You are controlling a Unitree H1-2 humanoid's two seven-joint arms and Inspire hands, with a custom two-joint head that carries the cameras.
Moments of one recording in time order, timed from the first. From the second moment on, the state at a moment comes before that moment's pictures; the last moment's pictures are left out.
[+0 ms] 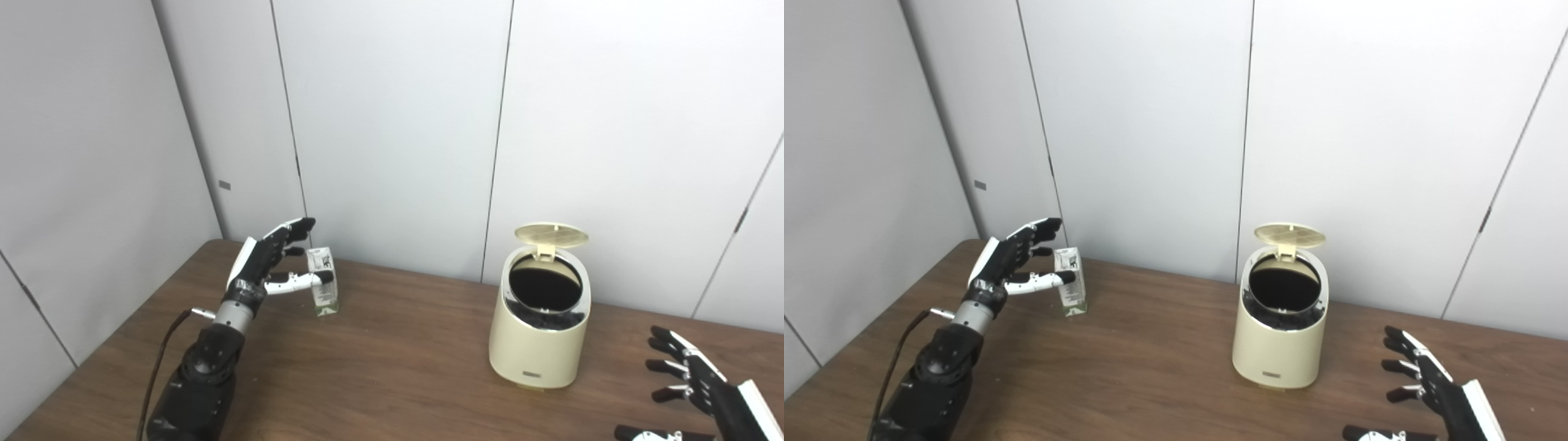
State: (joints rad) left arm -0.50 0.45 0.21 0.65 0.02 -0.38 -0.08; right arm -0.16 -0.23 0.02 -0.20 -0.27 0.10 0.11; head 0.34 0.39
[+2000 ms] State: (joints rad) left arm -0.60 0.36 0.22 0.93 -0.04 -0.42 0.08; right arm -0.12 -0.25 0.02 -0.37 -0.26 0.27 0.14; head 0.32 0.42
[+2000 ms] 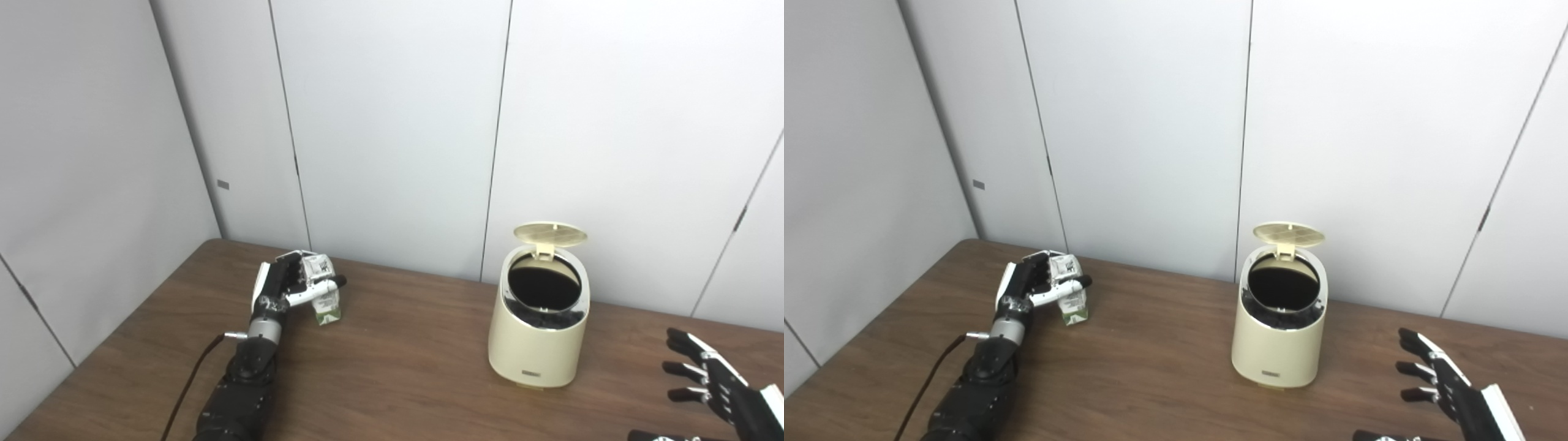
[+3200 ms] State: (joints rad) left arm -0.38 0.16 0.10 0.04 0.12 -0.19 0.15; right arm -0.15 -0.22 0.02 -0.15 -0.25 0.06 0.12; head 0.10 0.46
